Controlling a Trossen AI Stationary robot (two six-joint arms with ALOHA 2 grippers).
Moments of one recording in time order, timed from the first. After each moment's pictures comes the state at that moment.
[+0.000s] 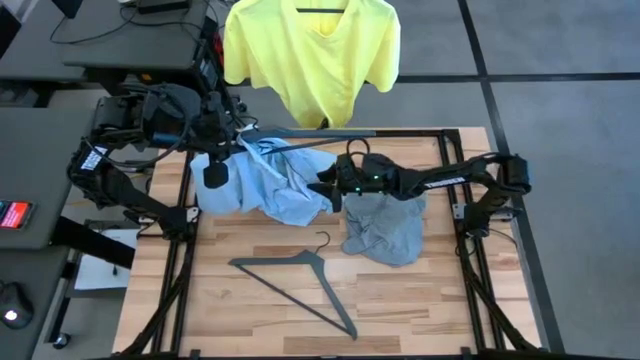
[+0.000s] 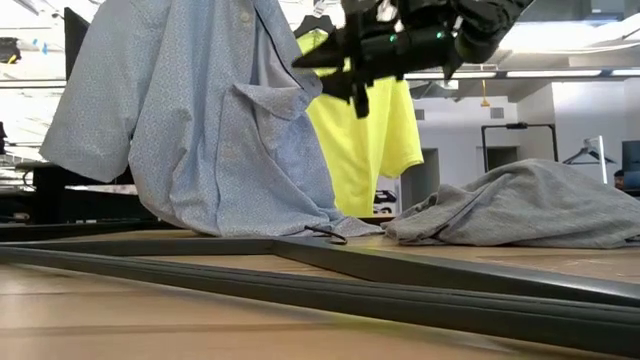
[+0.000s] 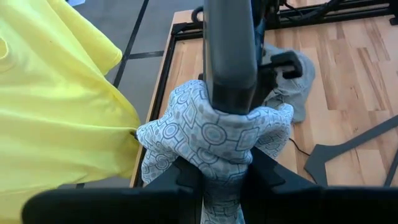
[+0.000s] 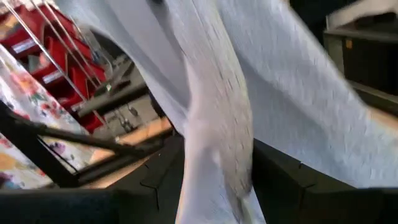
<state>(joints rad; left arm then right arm) 0.14 1.37 2.18 -1.42 -0.19 0.22 -0.19 1.67 0.93 0.62 -0.08 0.39</state>
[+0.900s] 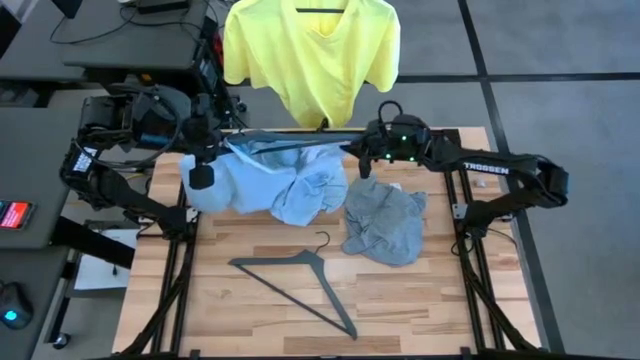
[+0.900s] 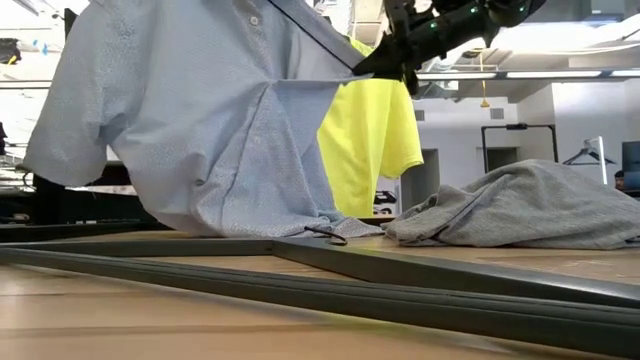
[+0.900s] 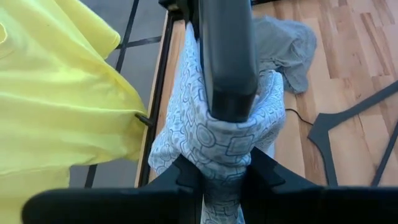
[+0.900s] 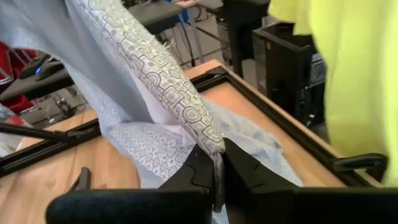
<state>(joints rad) 0.18 1.33 2.17 -1.56 -0.19 0.27 -0.46 1.30 0.95 0.11 -0.14 0.20</state>
